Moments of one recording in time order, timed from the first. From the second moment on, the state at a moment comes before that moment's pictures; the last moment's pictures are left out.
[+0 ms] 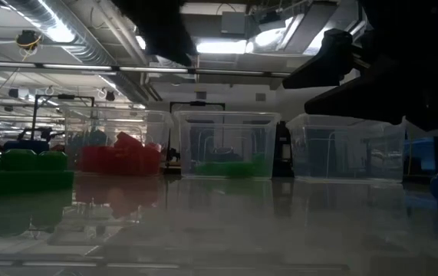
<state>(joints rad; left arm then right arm) 0.08 1.31 1.09 -0.45 -0.24 -0.11 0.51 1.56 0.51 0.68 0.57 -0.44</state>
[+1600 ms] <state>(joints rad) -0.53 1.75 1.02 -0.81 -0.13 -1.41 0.51 1.56 0.51 0.68 0.49 -0.42</state>
